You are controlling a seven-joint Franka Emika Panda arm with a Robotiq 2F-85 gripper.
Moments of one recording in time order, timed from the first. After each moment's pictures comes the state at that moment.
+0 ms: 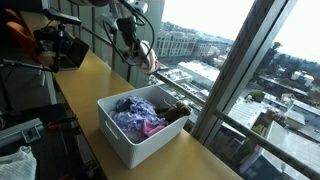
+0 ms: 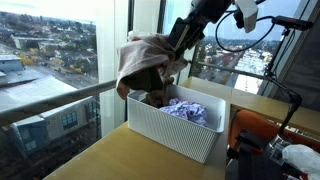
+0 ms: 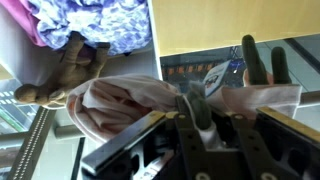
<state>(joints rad) 0.13 -0.04 0.10 -2.22 -0.09 2.66 0.32</state>
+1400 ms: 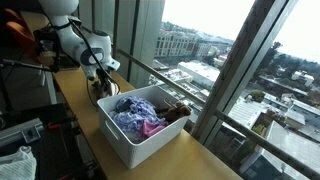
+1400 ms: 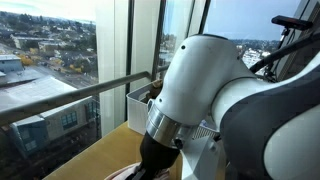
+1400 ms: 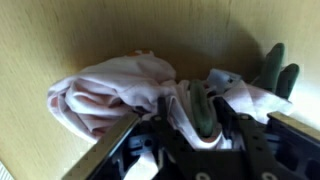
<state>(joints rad) 0.33 0.56 0.18 -2.10 0.06 2.88 0.38</state>
